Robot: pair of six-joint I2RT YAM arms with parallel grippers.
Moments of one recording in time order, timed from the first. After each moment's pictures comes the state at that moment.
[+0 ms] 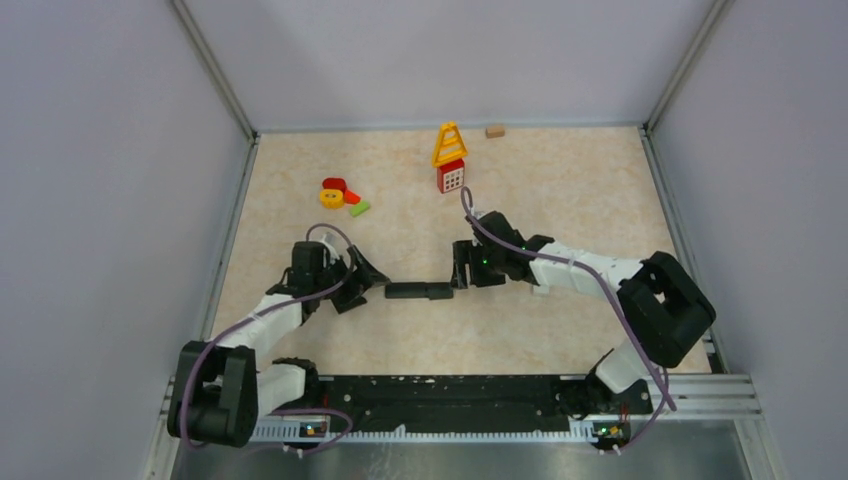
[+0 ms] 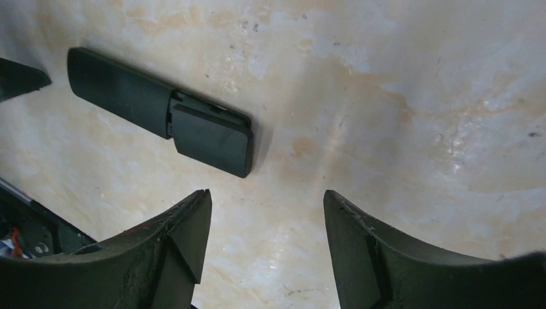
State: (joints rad) left arm -0.12 1.12 0.39 -0.10 0.46 -0.78; right arm 0.74 1.55 0.89 -0.29 -0.10 0.52
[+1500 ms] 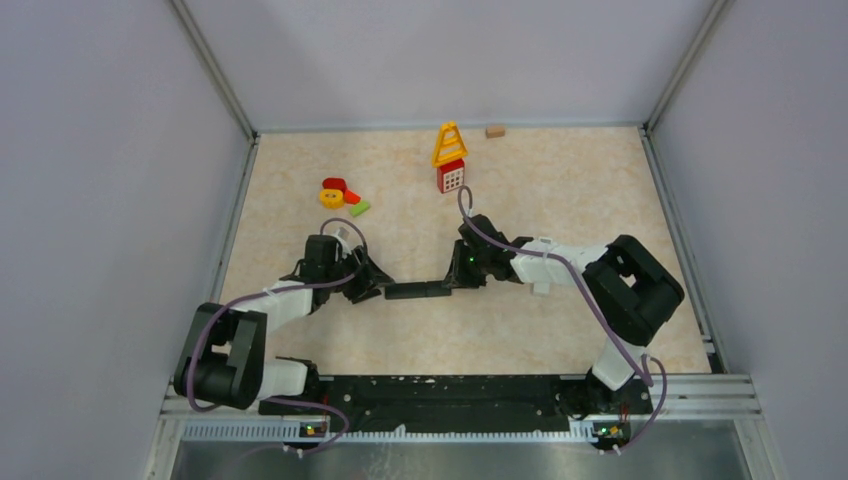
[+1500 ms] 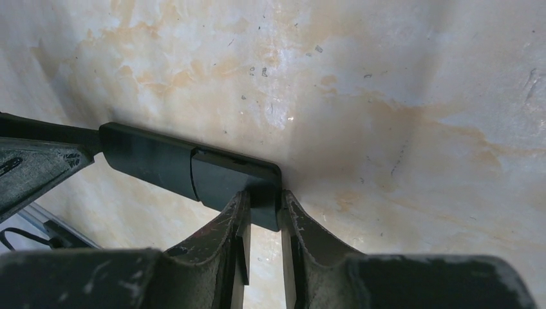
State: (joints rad) left arm -0.20 1.32 0.43 0.05 0.46 -0.78; right arm 0.76 1.72 0.92 -0.13 -0.12 0.83
